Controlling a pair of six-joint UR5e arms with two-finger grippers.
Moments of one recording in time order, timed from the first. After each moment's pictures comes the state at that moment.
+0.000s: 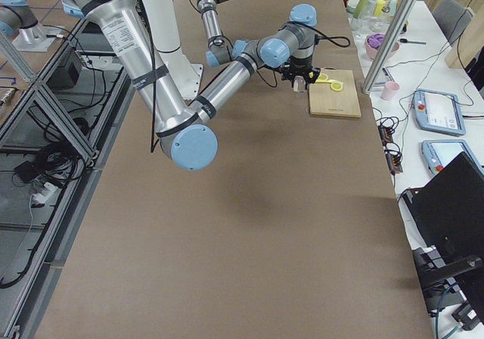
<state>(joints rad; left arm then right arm) -0.35 -2.68 -0.96 -2.33 -0.61 -0.57 1.04 -1.04 1.84 -1.64 2.22 -0.44</state>
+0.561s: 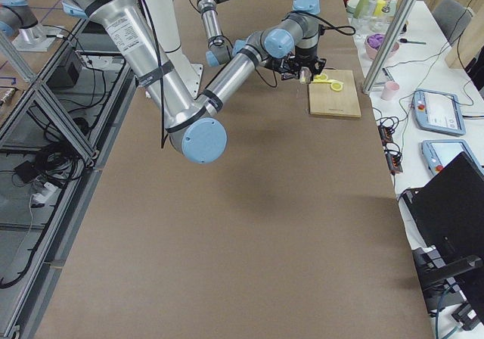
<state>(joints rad) -0.35 -2.68 -0.97 -2.33 -0.61 -0.57 1.04 -0.97 1.82 -1.64 2.18 -0.39</state>
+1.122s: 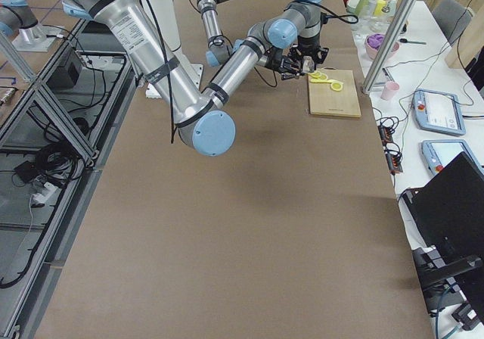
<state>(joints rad) -0.35 -2.68 -0.97 -2.33 -0.61 -0.57 1.03 -0.89 1.78 -1.64 2.18 -0.32</state>
